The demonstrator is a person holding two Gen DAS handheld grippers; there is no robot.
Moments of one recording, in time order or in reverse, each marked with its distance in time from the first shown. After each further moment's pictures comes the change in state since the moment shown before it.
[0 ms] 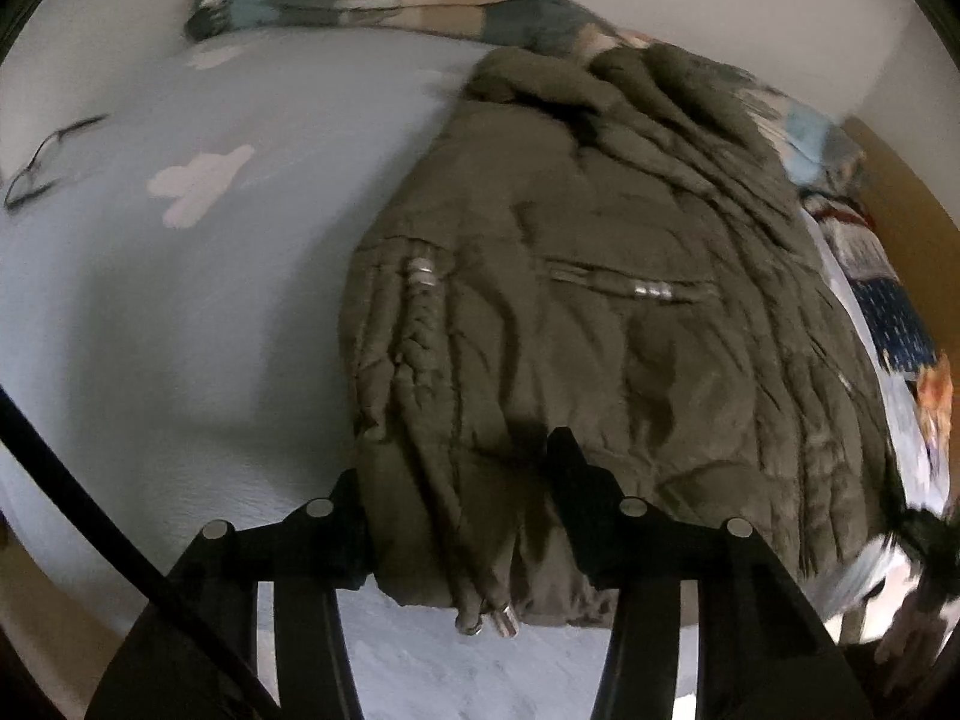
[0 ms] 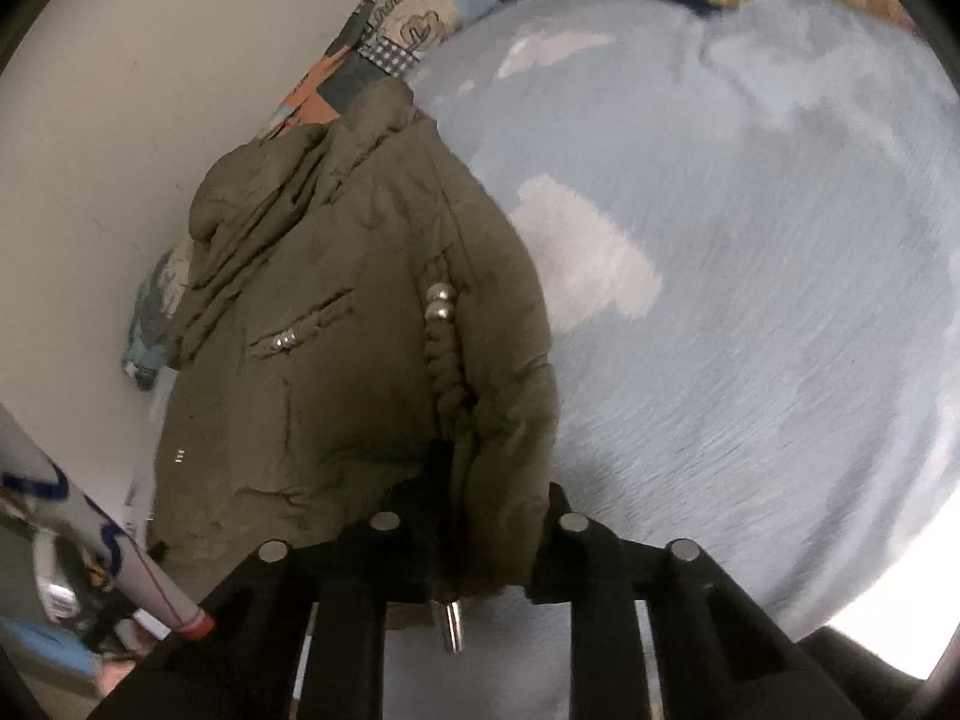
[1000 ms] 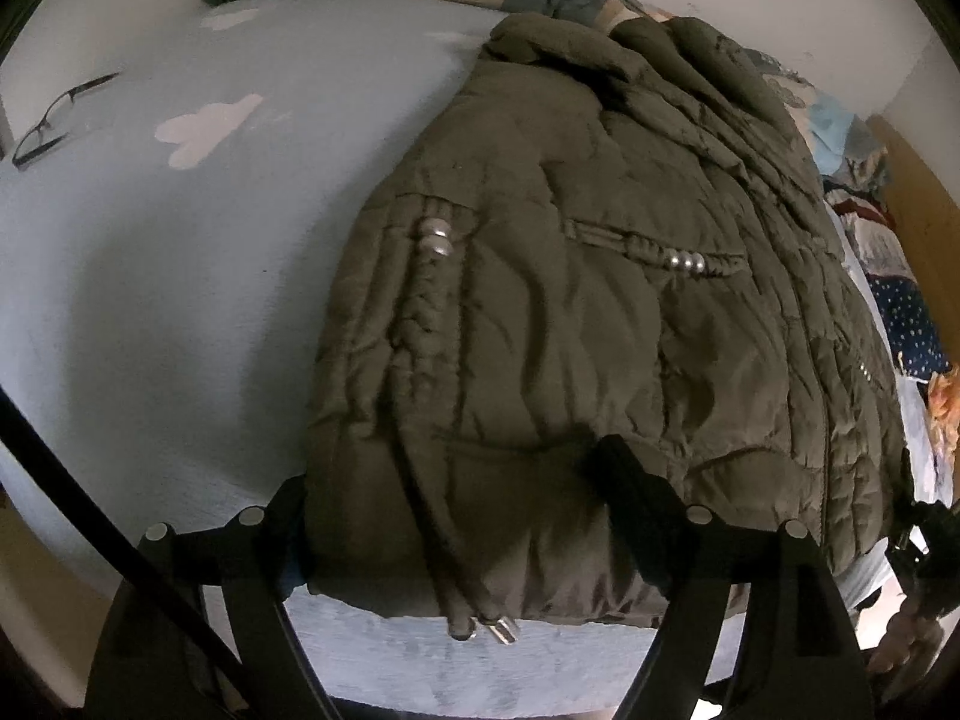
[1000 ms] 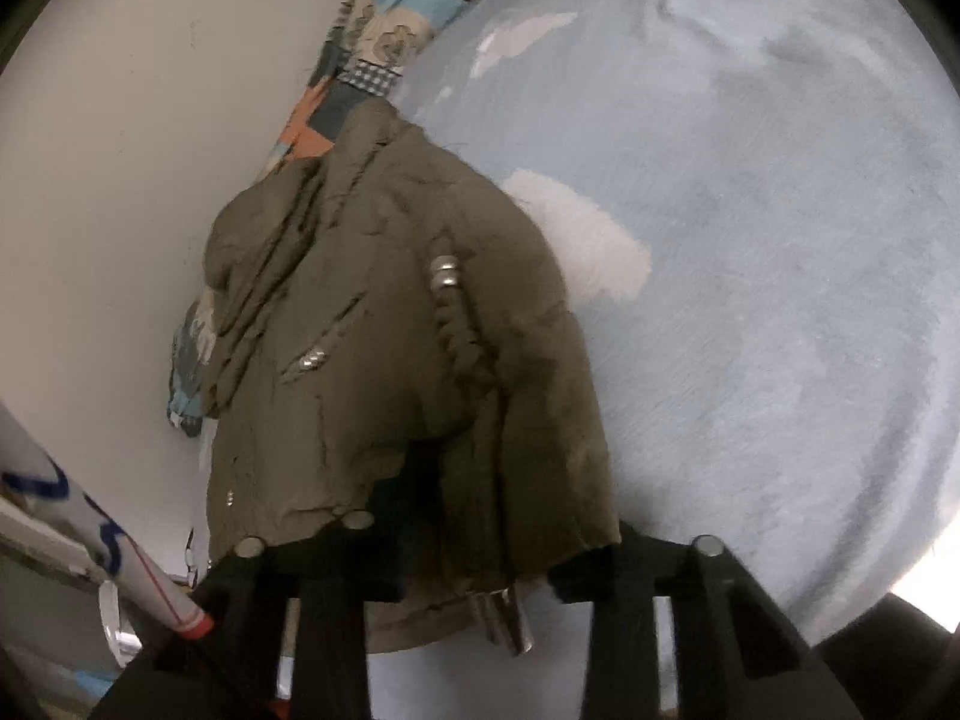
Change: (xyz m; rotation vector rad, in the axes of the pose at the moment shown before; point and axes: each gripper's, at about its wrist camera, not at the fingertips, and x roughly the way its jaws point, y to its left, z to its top) left arm 0.020 0.008 -0.005 -0.055 0.068 0.035; right arm 0.008 -0.016 0.000 0.169 0.009 0.168
